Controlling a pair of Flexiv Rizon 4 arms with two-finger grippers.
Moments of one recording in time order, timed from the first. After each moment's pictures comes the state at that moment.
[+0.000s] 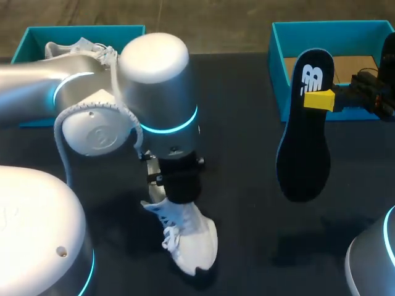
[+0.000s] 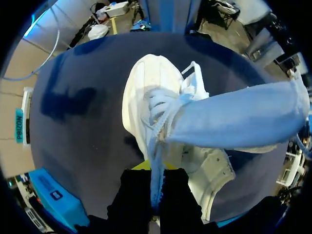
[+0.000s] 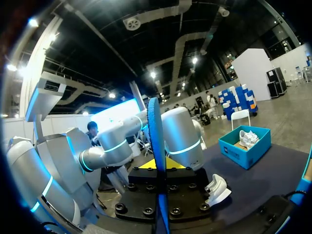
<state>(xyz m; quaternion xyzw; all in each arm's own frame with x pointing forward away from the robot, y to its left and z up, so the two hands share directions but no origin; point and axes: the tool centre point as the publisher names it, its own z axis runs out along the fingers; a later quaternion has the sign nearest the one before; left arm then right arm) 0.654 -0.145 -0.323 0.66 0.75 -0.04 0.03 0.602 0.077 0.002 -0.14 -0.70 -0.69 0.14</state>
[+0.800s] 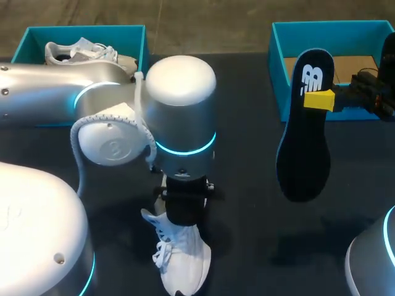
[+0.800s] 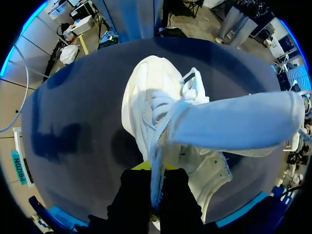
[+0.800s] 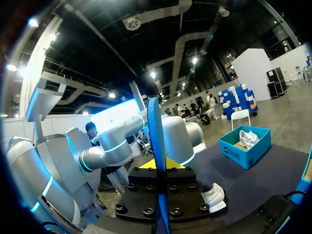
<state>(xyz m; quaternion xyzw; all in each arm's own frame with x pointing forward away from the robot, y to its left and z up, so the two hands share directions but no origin) 0.614 -0.155 -0.340 0.75 0.67 -0.02 -0.01 0.602 0.077 0.002 -0.14 -0.70 -0.69 0.14</state>
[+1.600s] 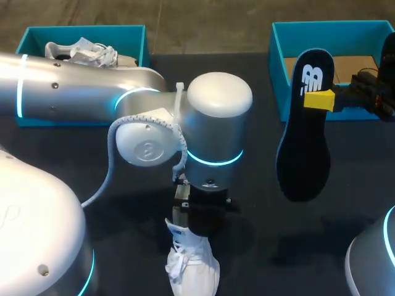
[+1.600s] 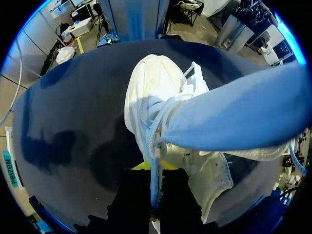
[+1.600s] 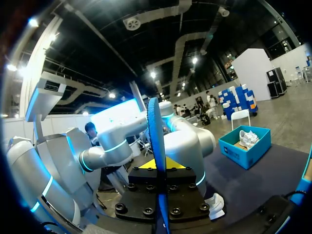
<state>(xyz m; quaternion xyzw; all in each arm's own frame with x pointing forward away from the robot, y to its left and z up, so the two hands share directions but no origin) 0.600 -0.182 -0.375 0.73 0.68 -0.02 -0.06 0.602 0.077 0.002 -0.14 -0.70 -0.69 0.14</state>
